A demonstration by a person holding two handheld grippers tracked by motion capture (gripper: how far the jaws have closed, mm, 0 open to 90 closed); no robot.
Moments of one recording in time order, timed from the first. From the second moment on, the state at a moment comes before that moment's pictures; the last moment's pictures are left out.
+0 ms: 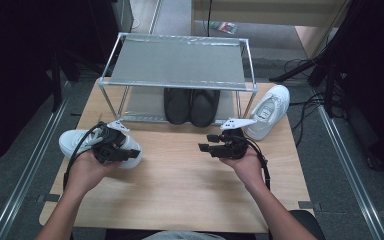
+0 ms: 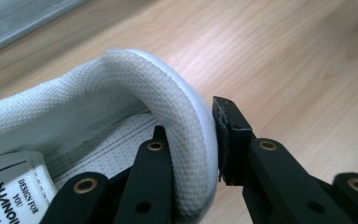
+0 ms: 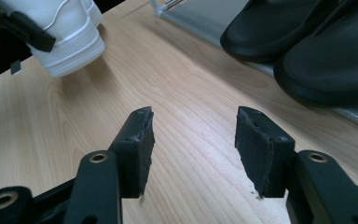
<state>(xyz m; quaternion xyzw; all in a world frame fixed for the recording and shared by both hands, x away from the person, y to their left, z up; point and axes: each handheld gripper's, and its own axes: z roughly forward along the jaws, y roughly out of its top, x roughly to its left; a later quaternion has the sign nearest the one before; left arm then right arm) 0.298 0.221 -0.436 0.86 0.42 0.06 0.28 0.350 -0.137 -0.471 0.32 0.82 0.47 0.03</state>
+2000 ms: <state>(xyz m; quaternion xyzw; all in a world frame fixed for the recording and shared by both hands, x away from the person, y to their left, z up) 0.293 0.020 -0.481 0.91 0.27 0.00 0.31 0.313 -0.197 -0.478 0.40 0.79 0.46 0.07</state>
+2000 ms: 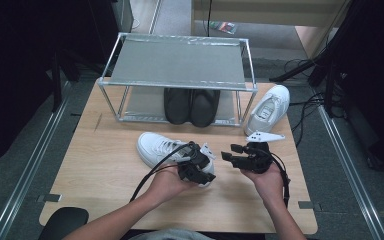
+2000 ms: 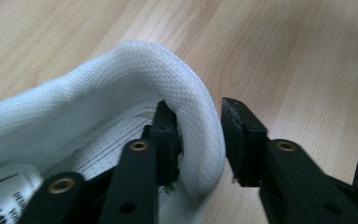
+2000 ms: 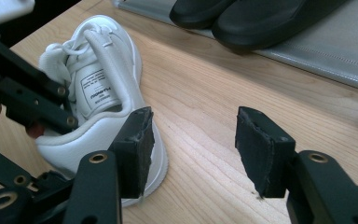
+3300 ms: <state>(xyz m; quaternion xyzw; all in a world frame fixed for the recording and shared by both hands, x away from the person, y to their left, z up) 0.280 0.163 -0.450 0.84 0.39 0.07 0.36 0.352 -0.127 -0.482 0.33 0.82 0.46 0.01</state>
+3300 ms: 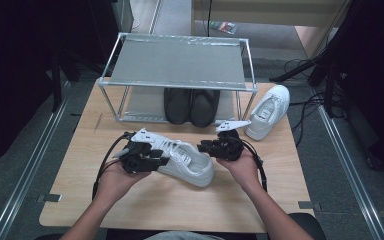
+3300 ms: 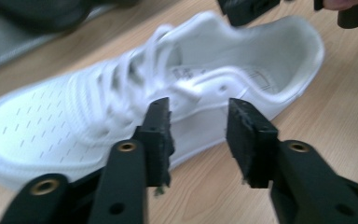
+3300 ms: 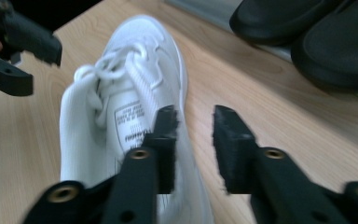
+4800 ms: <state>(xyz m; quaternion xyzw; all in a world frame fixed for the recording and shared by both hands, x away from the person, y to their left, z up) 0.323 0.156 -0.491 0.86 0.36 0.00 0.35 0.313 -0.125 -0.489 0.36 0.82 0.44 -0.02</state>
